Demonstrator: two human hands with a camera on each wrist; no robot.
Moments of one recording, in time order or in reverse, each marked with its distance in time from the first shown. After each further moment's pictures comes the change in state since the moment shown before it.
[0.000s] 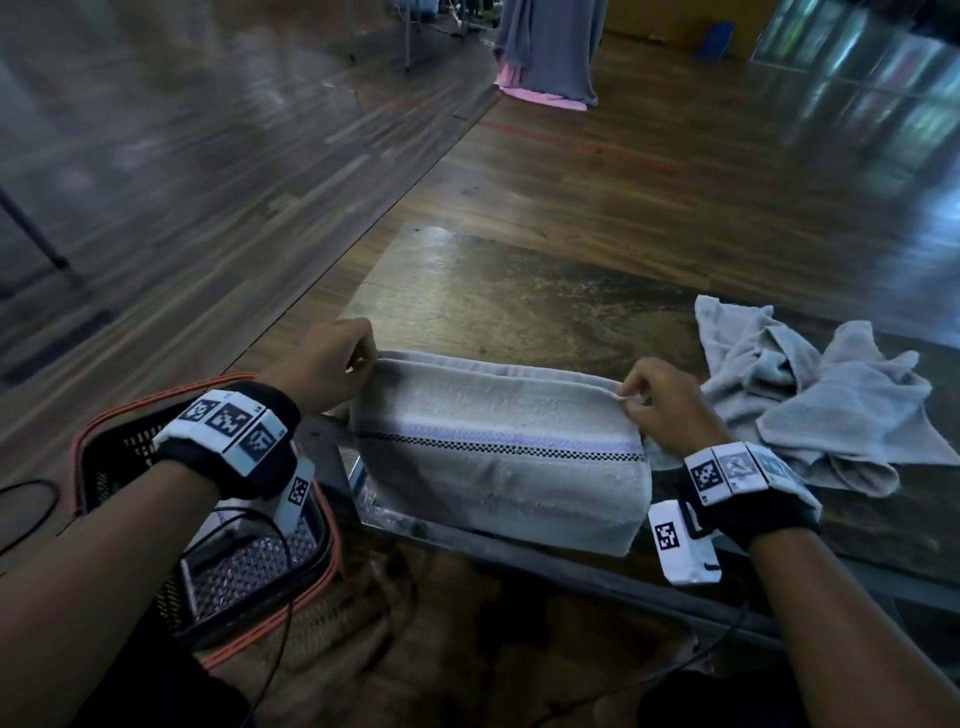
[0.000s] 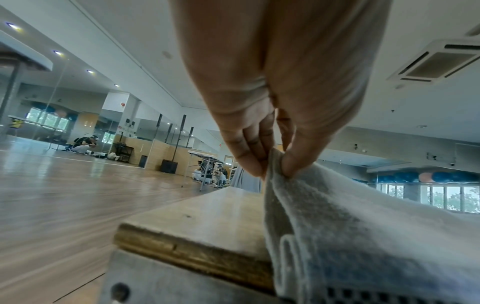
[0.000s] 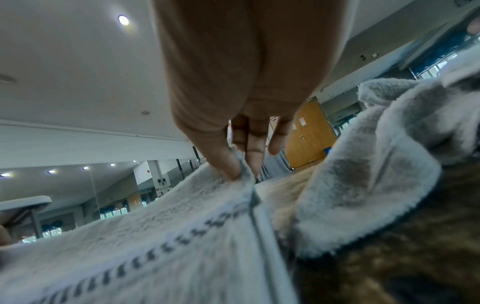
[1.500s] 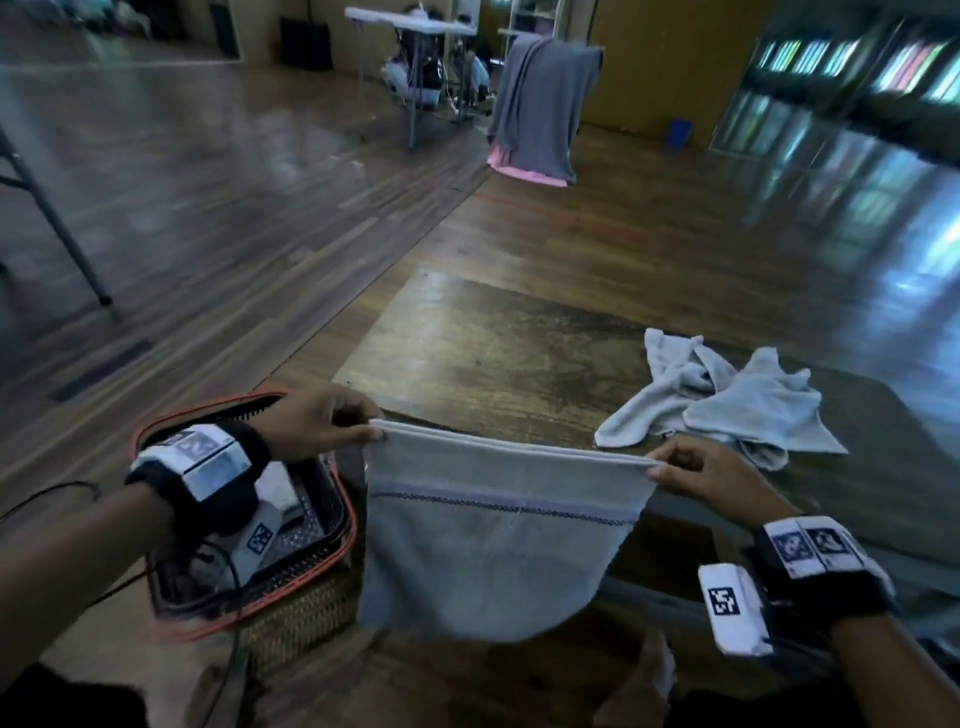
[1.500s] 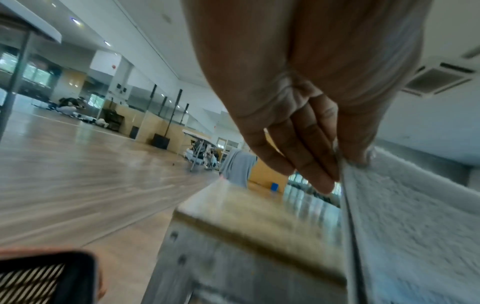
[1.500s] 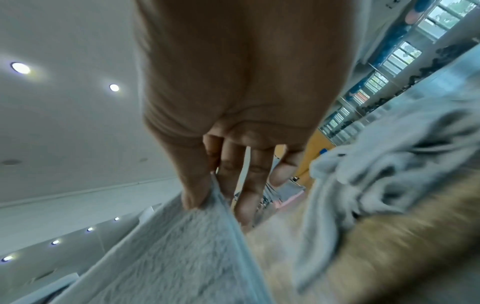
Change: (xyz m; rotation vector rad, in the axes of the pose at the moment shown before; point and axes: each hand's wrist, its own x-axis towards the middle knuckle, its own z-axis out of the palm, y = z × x) left_hand -0.129 0.044 -0.054 -0.217 -0.232 0.114; right_hand -0.151 -0.022 -0.086 0.254 -0.181 0.039
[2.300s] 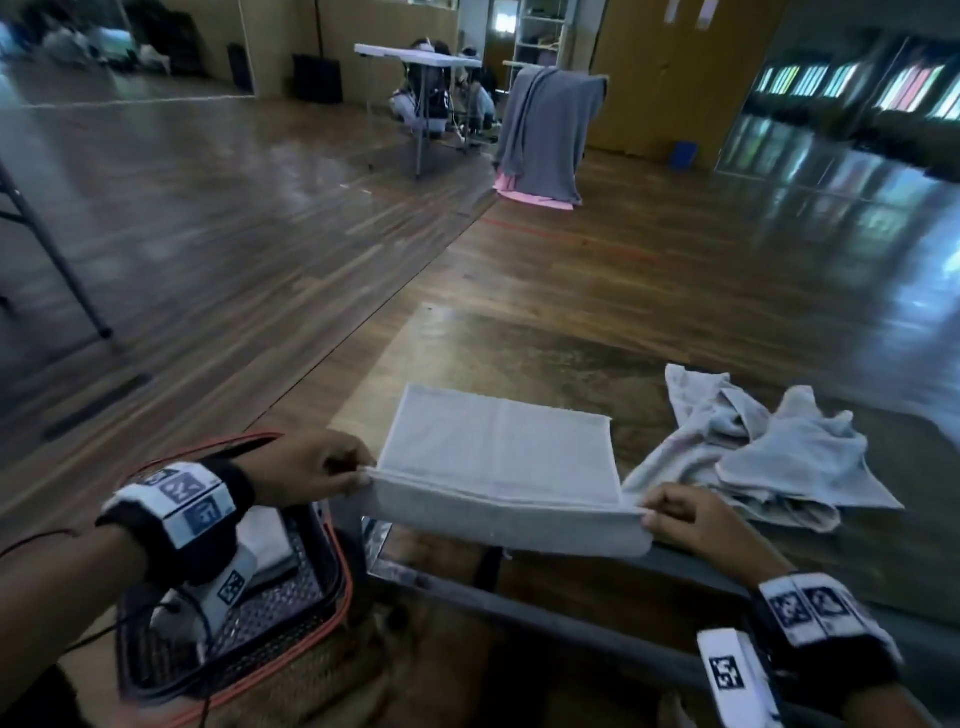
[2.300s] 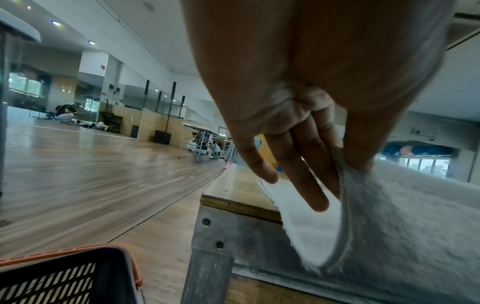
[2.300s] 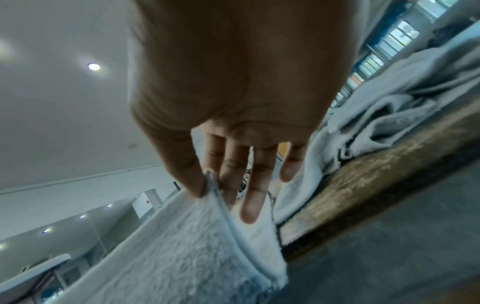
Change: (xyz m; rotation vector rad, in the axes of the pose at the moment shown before) left_hand 0.040 -0.041 -0.010 0.098 -0.105 -0.003; right_hand 0.052 0.013 0.028 0.075 -0.028 0.003
